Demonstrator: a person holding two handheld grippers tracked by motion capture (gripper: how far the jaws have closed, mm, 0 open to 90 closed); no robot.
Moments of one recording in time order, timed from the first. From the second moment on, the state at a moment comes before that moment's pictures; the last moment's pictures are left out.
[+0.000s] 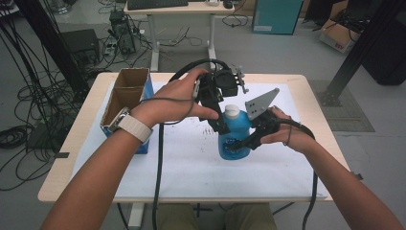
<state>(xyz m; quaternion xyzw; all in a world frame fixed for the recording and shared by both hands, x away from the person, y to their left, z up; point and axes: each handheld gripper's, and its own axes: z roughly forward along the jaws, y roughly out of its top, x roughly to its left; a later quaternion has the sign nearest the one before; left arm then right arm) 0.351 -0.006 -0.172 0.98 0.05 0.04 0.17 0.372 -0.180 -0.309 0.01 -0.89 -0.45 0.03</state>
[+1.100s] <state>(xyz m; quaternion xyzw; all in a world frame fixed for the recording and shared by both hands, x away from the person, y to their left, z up) 0.351 -0.017 -0.179 0.98 0.04 0.03 0.17 0.369 -0.178 -0.309 0.01 -0.89 -0.45 0.04</state>
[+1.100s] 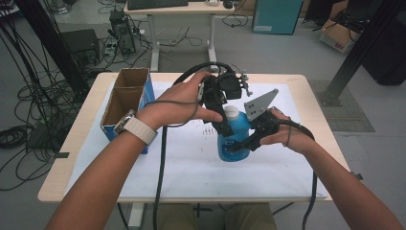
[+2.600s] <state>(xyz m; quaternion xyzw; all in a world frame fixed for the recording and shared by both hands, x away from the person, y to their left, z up) 0.357 -0.039 -0.207 0.99 0.02 -0.01 0.16 0.362 -0.176 -0.310 0.02 -0.89 -0.44 0.04</state>
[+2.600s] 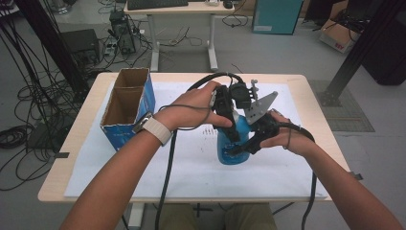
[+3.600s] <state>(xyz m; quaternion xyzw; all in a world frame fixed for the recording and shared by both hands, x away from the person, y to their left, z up) 0.354 -0.039 -0.210 0.99 0.02 -0.01 0.15 0.361 -0.175 -0.314 0.02 -0.90 -0.44 0.05</state>
